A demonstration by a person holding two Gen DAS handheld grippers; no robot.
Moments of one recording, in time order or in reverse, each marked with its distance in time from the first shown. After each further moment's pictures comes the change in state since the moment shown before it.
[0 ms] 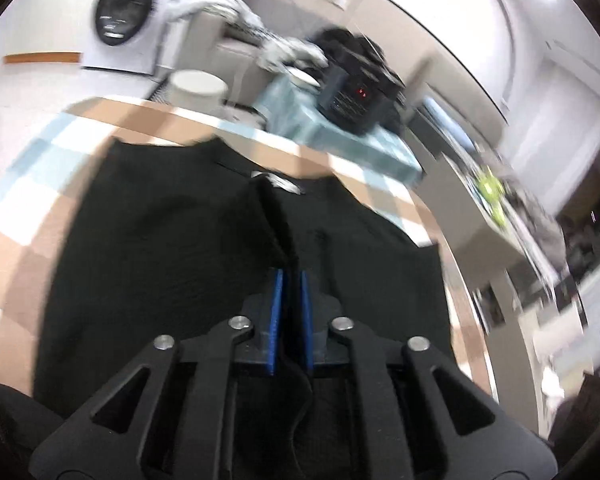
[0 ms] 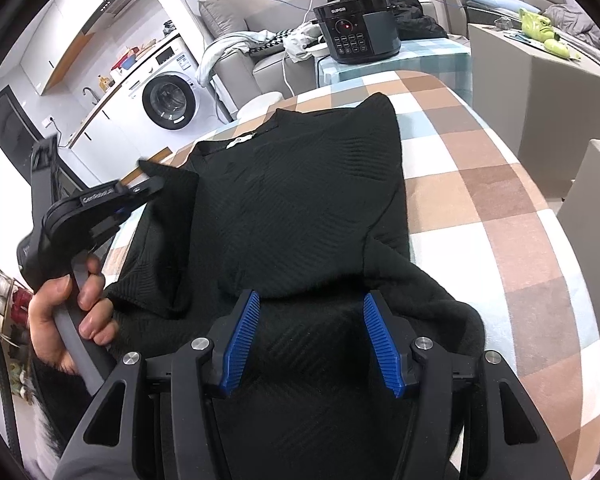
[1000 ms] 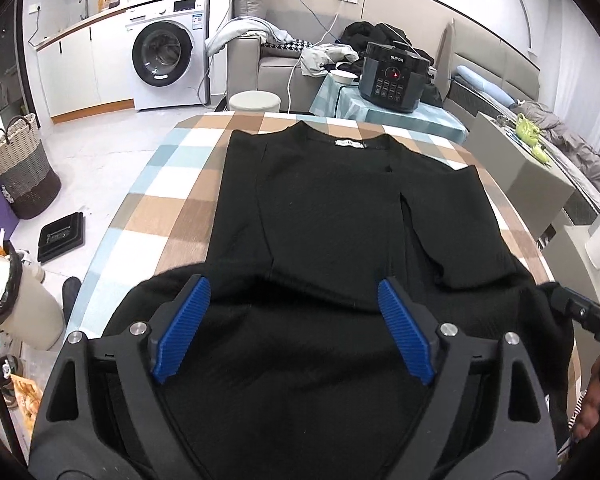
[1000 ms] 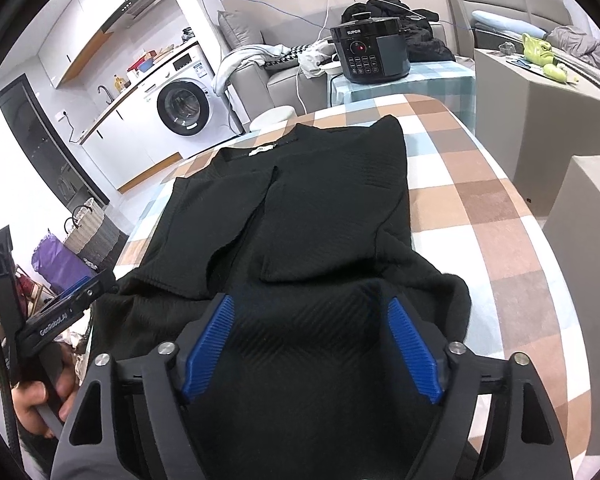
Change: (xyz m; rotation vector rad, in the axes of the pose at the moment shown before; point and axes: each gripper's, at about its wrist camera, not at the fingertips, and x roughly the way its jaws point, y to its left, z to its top) left arm -0.167 0.025 -0.112 0.155 -0.044 0.307; right arm -0.039 0.016 -0.026 -0.053 -0.054 0.011
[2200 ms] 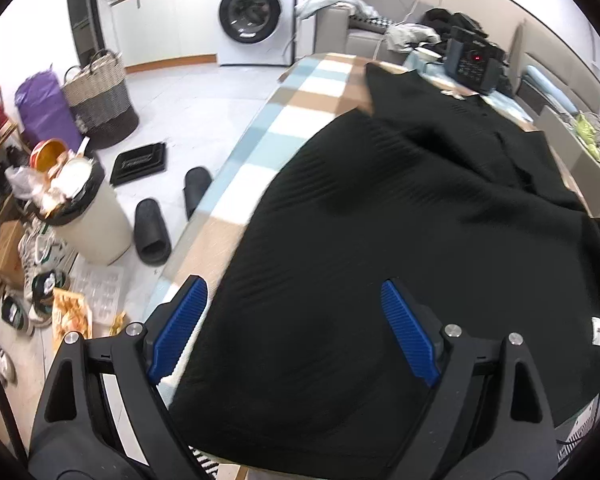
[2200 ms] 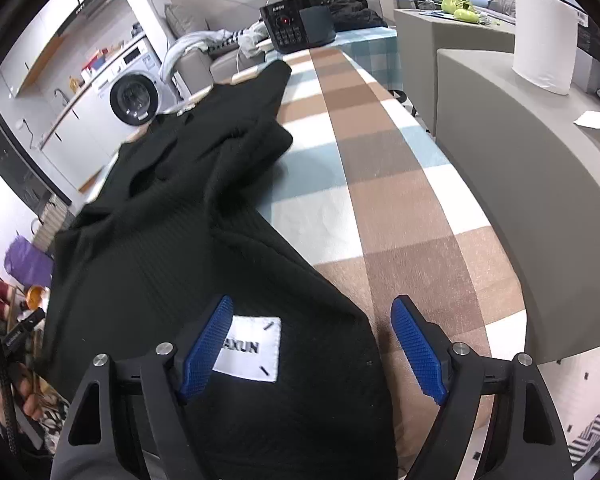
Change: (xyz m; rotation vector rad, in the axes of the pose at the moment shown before) left arm -0.082 0.120 -0.149 -0.163 0.101 0.228; right arm -0.061 -0.089 -0.121 0.081 0.070 -0.148
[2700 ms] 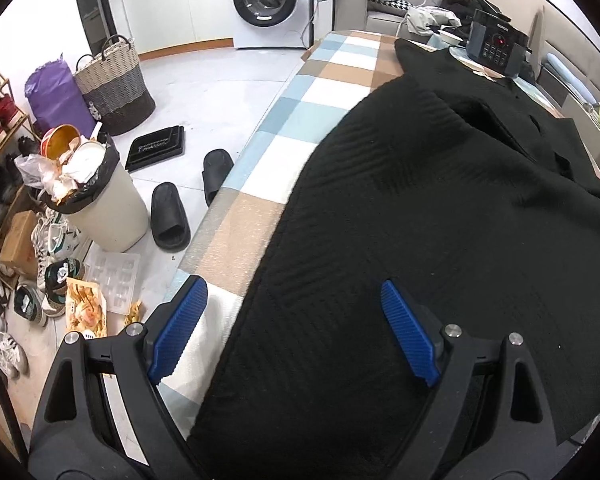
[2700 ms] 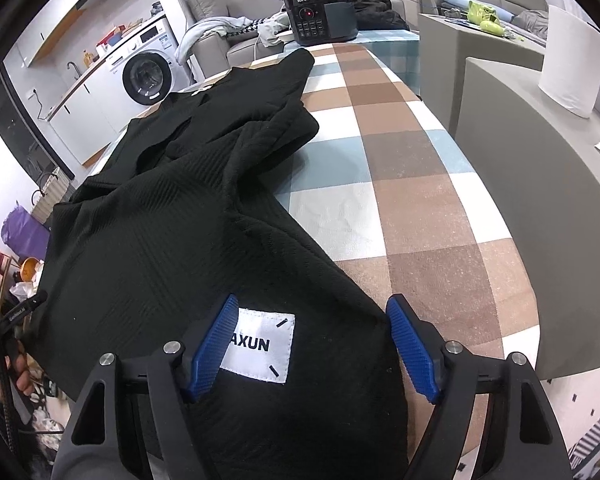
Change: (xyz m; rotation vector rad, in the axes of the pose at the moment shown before) left arm 0.038 0.015 -0.001 0.009 0.053 0.066; right arm 0.010 0.016 0.002 -0.087 0.023 -0.004
